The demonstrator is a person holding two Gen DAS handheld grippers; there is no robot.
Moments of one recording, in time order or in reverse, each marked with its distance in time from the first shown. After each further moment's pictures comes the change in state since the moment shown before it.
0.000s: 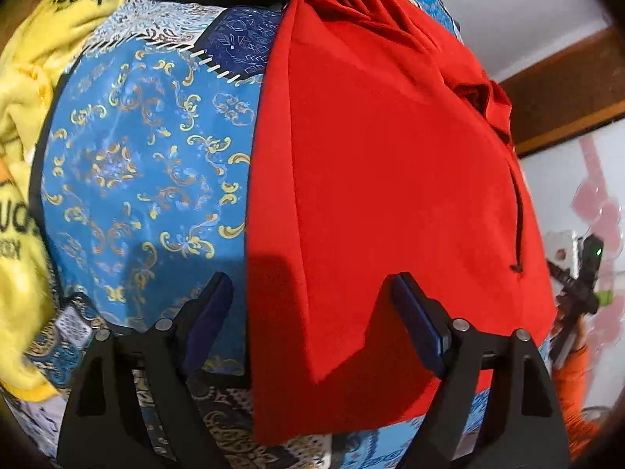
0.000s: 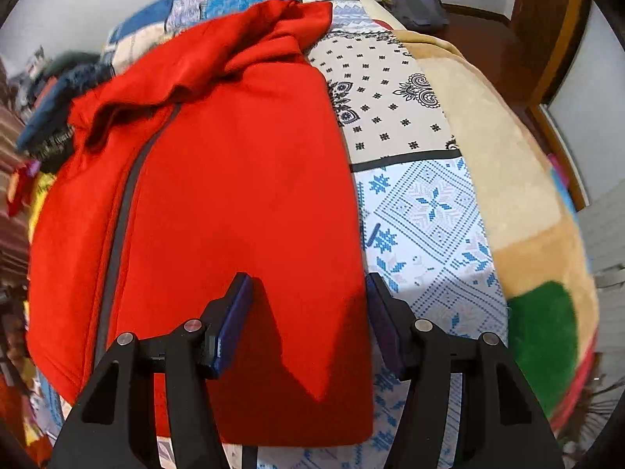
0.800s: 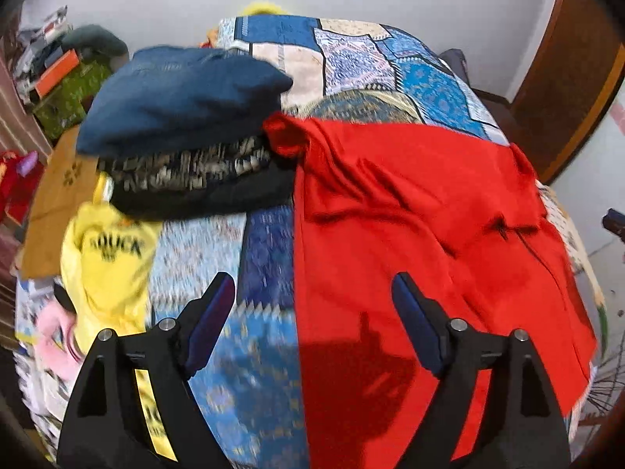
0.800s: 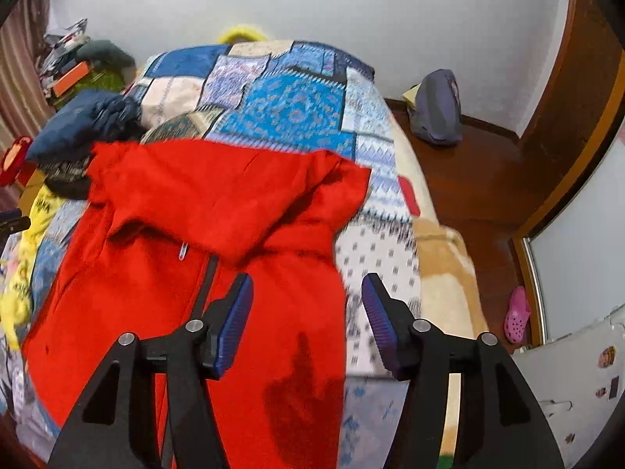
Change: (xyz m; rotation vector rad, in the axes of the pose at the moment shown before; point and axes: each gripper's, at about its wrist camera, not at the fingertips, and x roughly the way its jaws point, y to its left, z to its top) left arm -0.071 -0.071 0.115 0.268 -0.280 0.323; right arm -0.060 0.065 0.107 -0.277 -0.218 -0.134
